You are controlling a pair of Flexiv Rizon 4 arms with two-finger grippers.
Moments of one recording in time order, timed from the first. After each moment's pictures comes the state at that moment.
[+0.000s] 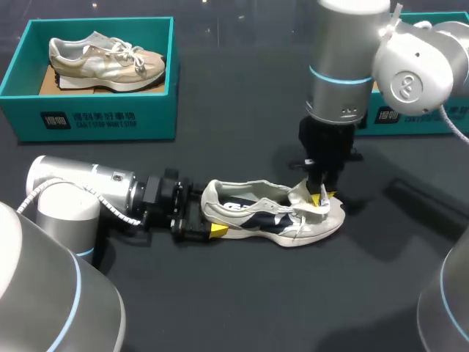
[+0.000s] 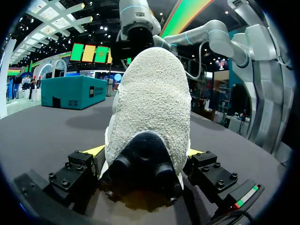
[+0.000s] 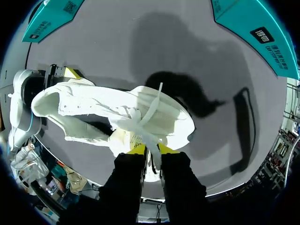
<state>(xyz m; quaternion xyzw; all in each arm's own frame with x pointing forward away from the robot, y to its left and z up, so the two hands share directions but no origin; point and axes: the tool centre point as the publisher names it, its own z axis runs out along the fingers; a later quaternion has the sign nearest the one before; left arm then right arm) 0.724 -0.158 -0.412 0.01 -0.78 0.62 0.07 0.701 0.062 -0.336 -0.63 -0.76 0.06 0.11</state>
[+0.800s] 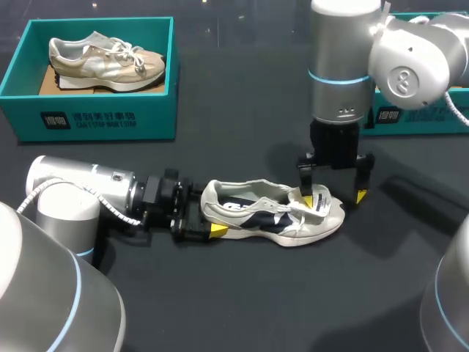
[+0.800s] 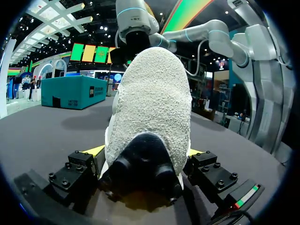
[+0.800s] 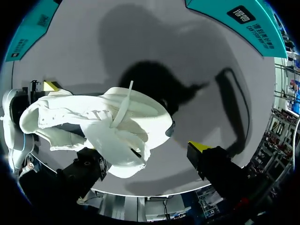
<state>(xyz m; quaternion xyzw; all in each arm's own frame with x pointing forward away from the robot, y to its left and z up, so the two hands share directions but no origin) 0.724 -0.158 -0.412 0.01 -0.78 0.62 0.07 0.702 0.037 -0.334 -0.68 -0.72 0.12 0.07</state>
